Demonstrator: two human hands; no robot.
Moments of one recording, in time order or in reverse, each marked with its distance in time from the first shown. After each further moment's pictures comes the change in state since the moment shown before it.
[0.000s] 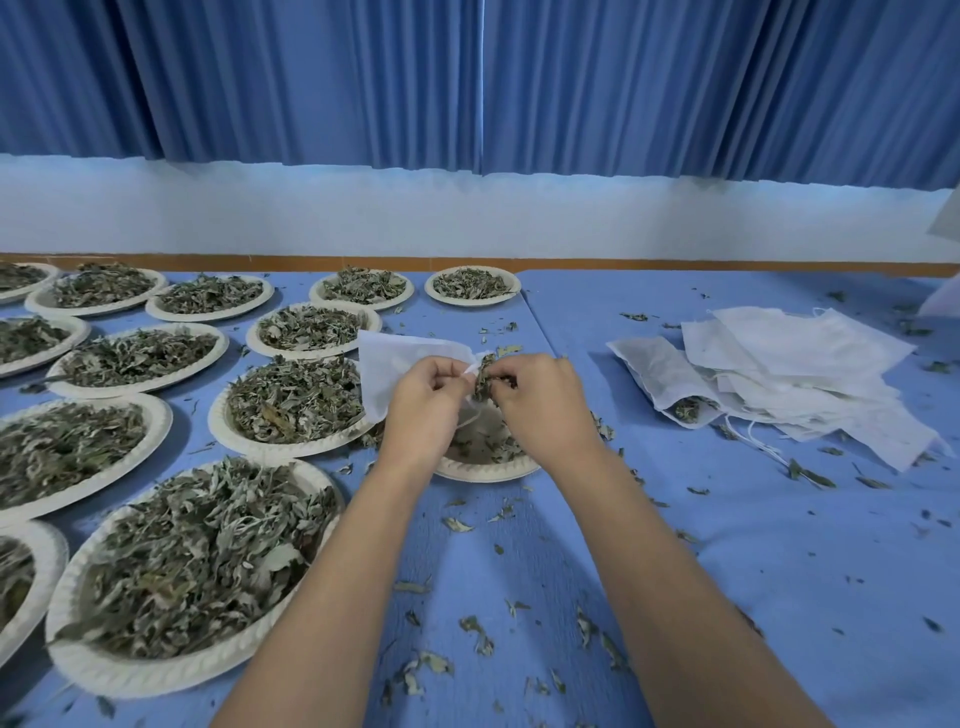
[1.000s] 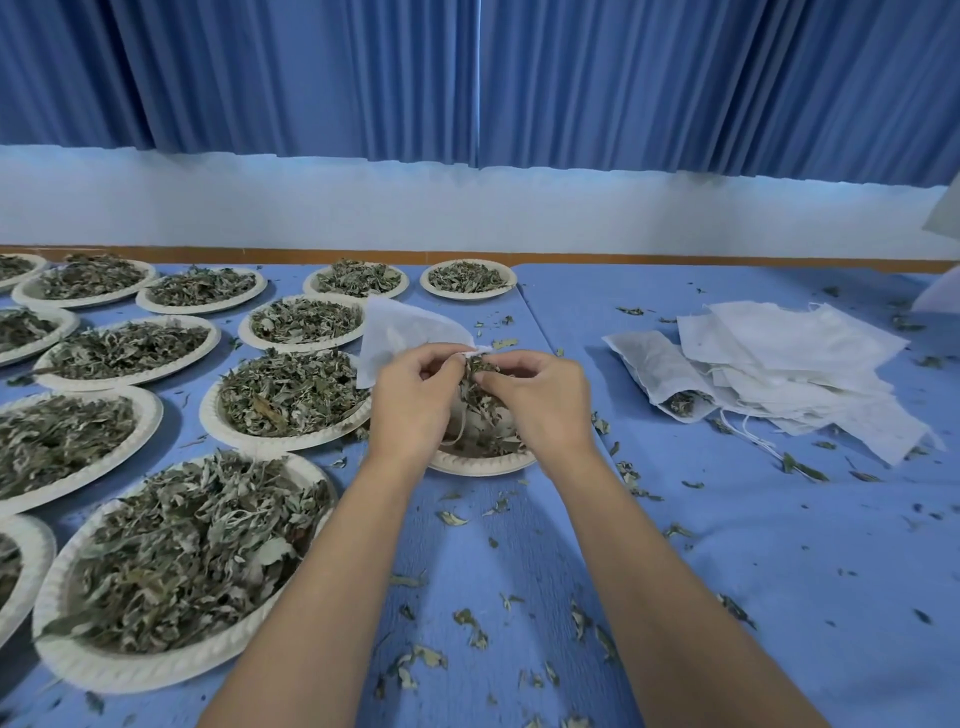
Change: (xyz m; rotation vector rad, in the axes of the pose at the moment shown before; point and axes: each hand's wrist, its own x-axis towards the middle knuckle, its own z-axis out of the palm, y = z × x) left_hand -0.001 0.001 -0.001 0.044 0.066 0.158; right_hand -0.007 0.001 0.007 0.720 0.141 0.266
